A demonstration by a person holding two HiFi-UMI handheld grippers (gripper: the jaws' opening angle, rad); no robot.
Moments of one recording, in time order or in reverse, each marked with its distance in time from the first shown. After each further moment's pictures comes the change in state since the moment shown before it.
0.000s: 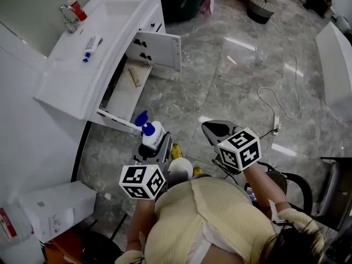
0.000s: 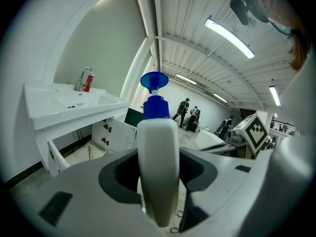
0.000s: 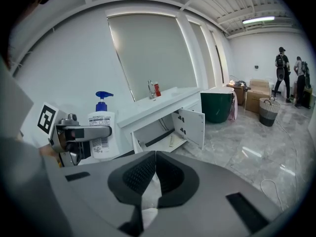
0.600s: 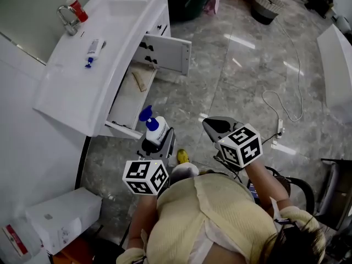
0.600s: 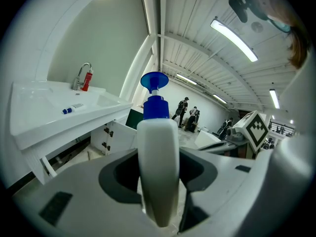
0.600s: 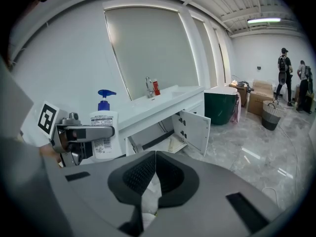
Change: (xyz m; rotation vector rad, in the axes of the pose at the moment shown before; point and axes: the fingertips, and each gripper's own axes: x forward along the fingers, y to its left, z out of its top) left arm 0.053 0.084 0.051 -0.007 0.011 -0.031; right arm 0.091 -0.008 0.066 -0.013 0.032 -0.014
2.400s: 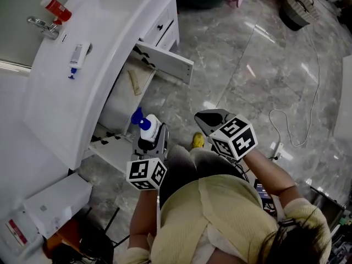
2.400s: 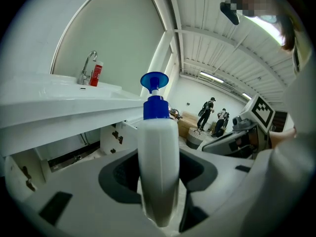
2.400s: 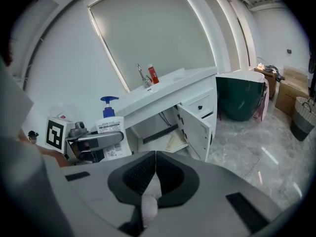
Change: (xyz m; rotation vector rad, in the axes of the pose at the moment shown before) left arm 0.247 0.075 0.043 -0.080 -0.064 0.289; right arm 0.145 -0.216 0.095 -0.072 0.182 0.258
